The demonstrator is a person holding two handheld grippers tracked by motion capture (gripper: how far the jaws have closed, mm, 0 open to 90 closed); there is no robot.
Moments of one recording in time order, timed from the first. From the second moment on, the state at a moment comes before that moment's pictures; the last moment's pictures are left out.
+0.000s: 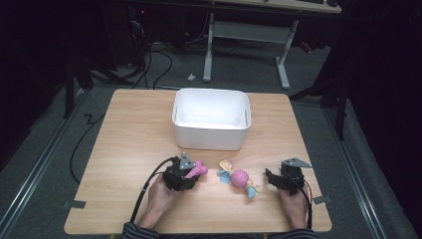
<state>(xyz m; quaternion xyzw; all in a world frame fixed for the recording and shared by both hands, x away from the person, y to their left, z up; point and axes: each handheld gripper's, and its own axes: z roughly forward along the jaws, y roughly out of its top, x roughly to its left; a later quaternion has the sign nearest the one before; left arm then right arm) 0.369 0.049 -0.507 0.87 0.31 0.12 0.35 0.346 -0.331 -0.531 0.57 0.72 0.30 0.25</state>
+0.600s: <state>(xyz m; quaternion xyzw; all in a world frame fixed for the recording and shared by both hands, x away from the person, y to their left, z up) 0.369 0.069 -0.490 0.86 0.32 0.10 0.38 0.346 -0.331 -0.531 0.57 0.72 0.30 0.26</state>
